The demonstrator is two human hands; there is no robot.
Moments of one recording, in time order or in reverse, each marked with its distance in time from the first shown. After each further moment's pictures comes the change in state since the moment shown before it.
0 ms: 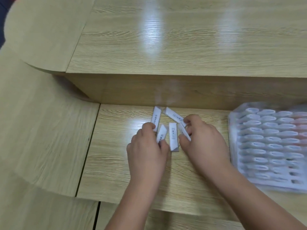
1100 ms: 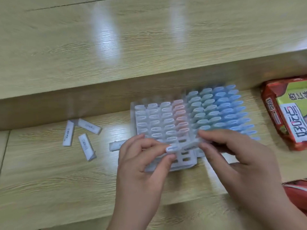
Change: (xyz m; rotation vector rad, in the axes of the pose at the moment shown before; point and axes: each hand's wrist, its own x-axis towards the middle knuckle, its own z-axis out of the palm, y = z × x) left_hand -0.104 0.153 0.054 -0.533 -0.120 0.339; right_hand -0.109 0.171 -0.157 0.348 0.468 -0.213
